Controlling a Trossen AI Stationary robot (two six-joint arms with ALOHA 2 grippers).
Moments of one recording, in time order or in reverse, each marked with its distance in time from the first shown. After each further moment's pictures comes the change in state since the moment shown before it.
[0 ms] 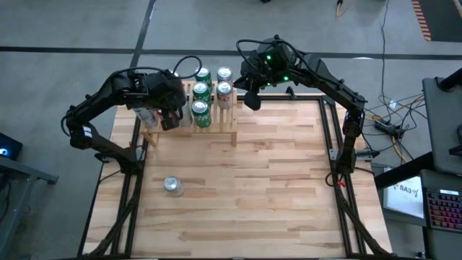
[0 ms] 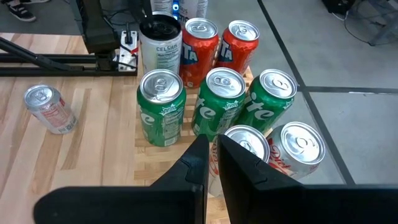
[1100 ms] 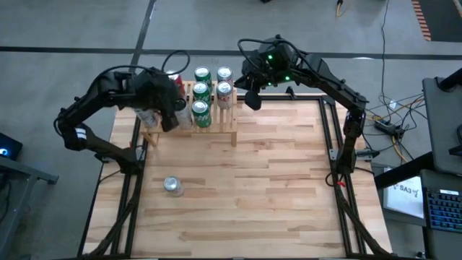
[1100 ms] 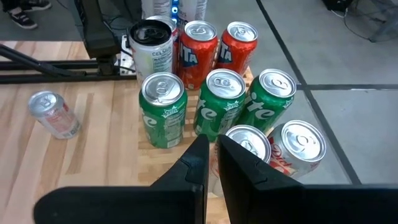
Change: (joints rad) left arm -0.016 -0.057 0.000 0.082 0.095 -0.136; right arm 0.001 -0.006 0.000 0.000 0.000 0.025
